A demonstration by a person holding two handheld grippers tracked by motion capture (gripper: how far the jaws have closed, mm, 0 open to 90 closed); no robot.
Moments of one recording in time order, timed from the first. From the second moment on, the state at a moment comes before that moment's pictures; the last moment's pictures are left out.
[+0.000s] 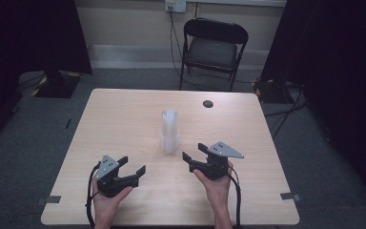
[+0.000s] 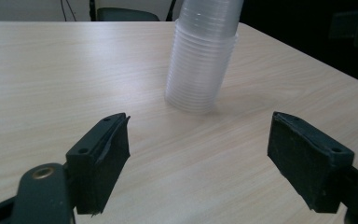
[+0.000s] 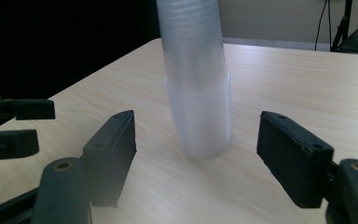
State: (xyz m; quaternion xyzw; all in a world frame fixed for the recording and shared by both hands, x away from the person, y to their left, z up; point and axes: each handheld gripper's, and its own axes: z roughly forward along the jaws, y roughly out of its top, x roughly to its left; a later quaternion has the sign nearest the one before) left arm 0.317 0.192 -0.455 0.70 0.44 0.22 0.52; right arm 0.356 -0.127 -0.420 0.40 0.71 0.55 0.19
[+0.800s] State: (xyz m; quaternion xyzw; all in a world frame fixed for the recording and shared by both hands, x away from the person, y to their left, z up) left arm 0.311 0.181 -0.453 0.71 0.41 0.22 0.53; right arm 0.412 -0.090 -0.409 0.37 0.73 0.54 0.19
